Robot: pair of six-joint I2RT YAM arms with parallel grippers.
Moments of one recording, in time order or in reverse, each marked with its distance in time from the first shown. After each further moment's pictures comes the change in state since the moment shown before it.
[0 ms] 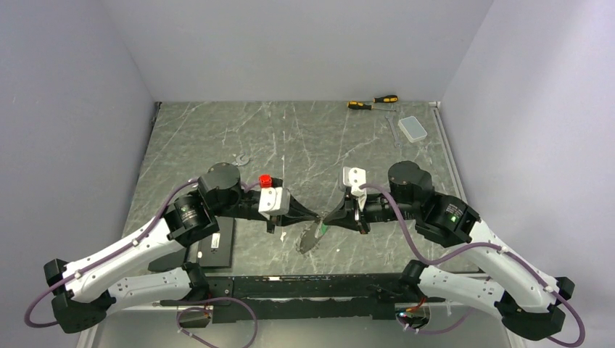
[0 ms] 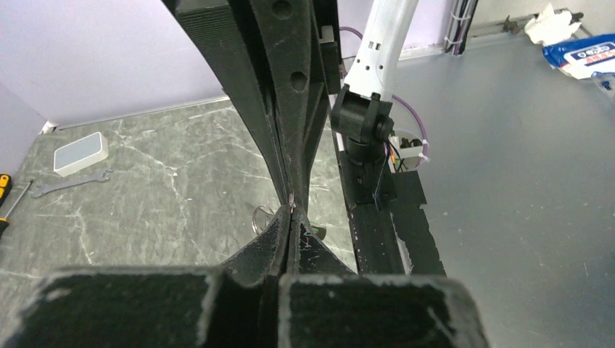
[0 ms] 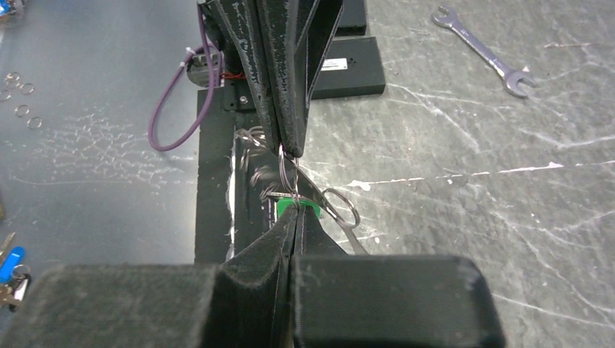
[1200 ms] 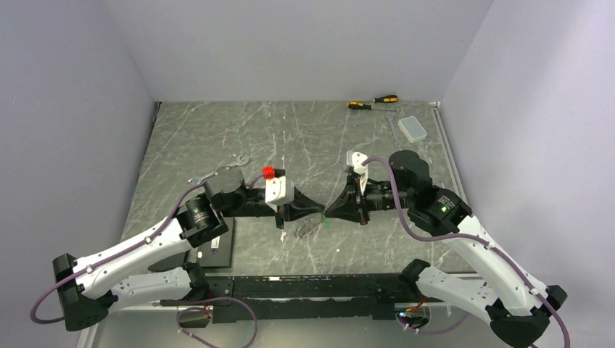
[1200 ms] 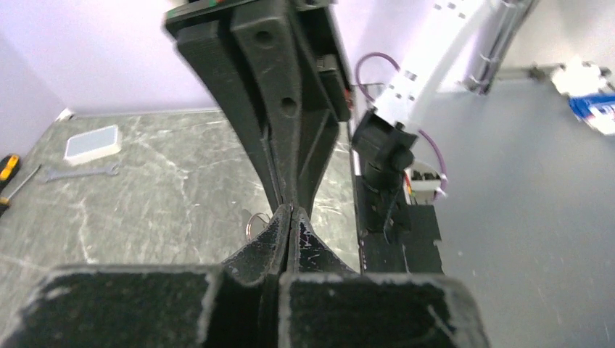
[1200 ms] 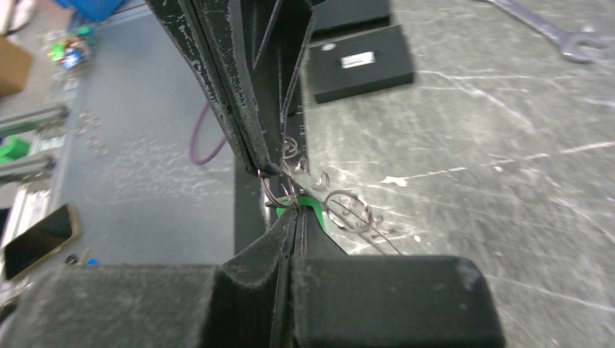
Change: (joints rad) left arm 0.000 0.022 -0.084 0.185 -0.051 -0.093; right arm -0.203 0.045 -0.055 0.054 -0.238 0.122
